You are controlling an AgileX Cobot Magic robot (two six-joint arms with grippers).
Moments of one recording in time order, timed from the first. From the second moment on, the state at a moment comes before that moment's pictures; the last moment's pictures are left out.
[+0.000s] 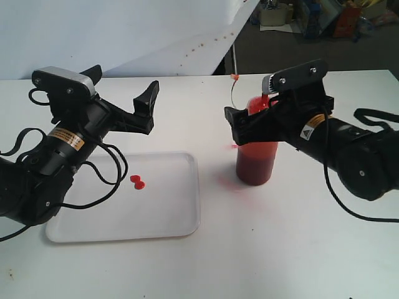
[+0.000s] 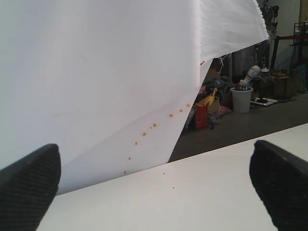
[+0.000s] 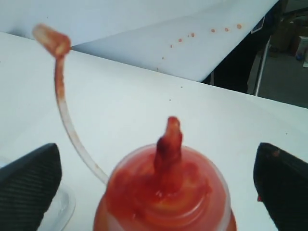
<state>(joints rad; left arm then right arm) -0.42 1.91 -0.67 -0.06 -1.21 0.06 0.42 1.75 -0.74 0.01 -0.61 -0.06</state>
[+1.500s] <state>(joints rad) -0.42 1.91 -0.67 -0.05 -1.21 0.06 0.42 0.93 -0.74 -0.39 -0.13 0.37</state>
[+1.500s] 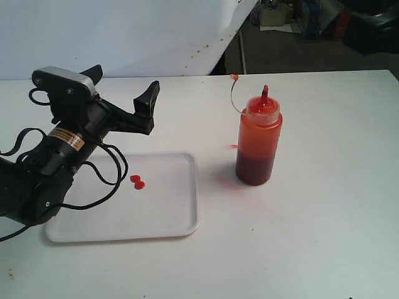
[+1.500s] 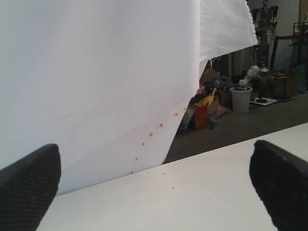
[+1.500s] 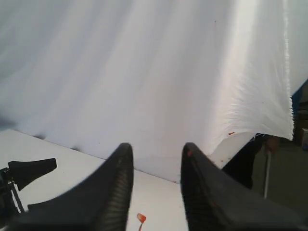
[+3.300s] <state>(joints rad) -0.42 1.33 -0.47 0.12 -1.13 0.06 0.42 0.26 -0.55 -0.44 0.28 0.32</state>
